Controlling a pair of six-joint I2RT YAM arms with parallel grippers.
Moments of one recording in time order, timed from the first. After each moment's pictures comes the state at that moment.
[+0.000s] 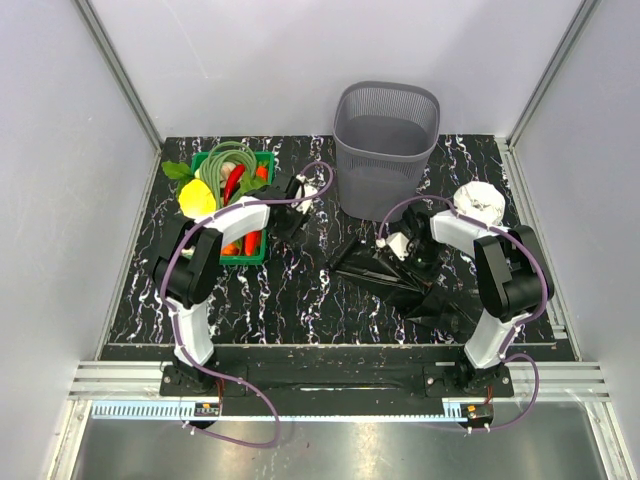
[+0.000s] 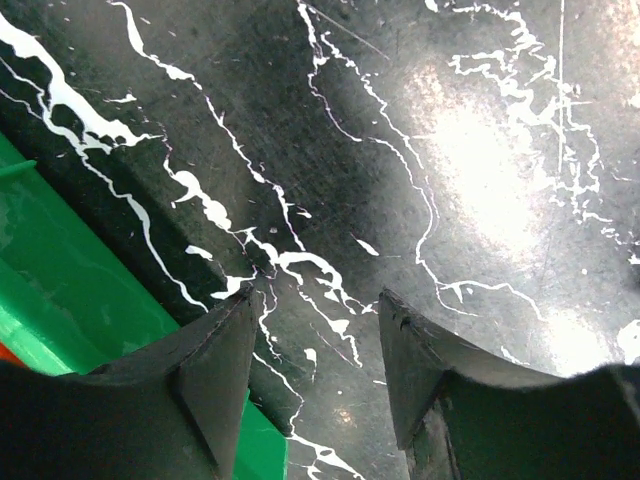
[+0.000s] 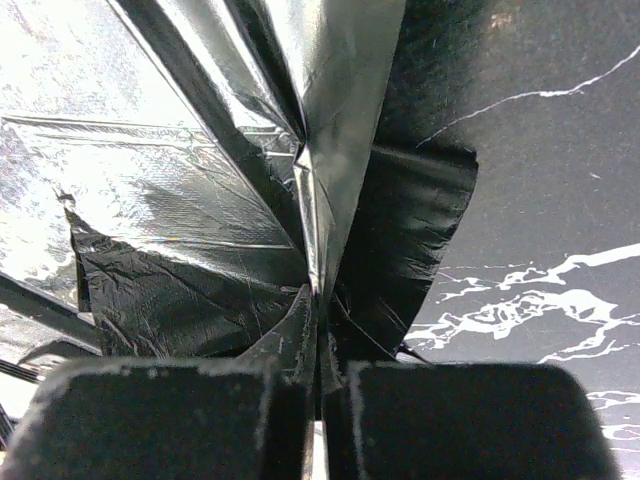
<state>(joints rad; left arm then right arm) -0.46 1.91 1.31 -0.49 0.00 0.13 0.31 1.77 1.05 -0.93 -0.12 -0.59</state>
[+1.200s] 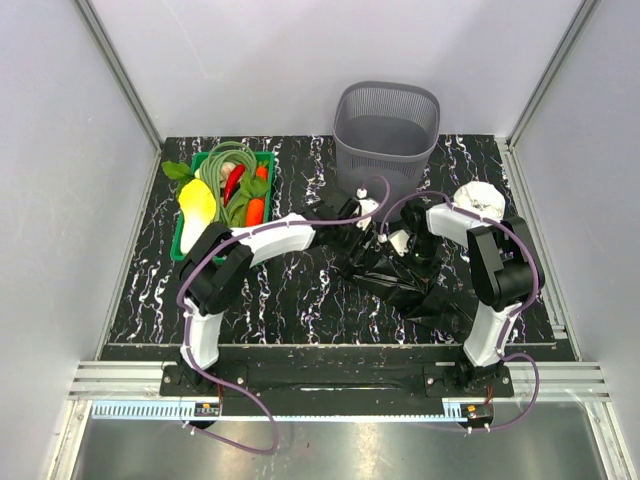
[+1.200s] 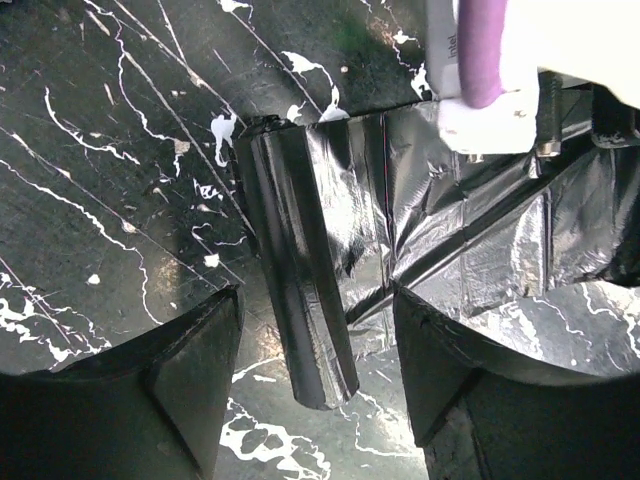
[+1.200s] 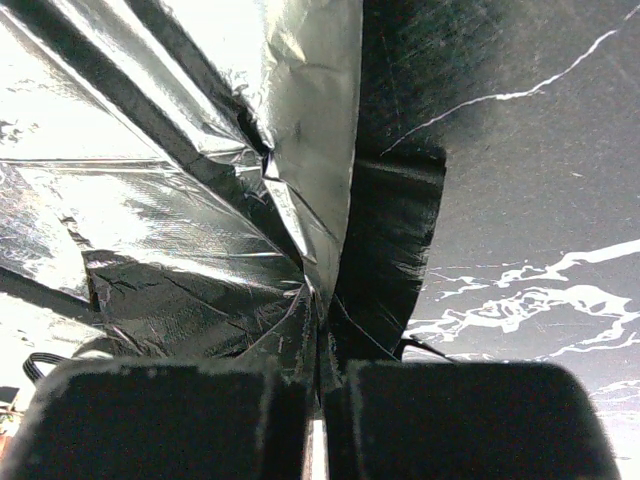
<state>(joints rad) -0.77 1.98 1.41 -0.35 0.24 -0.10 0.30 1.86 1.13 -0.99 -0.11 -0.48</state>
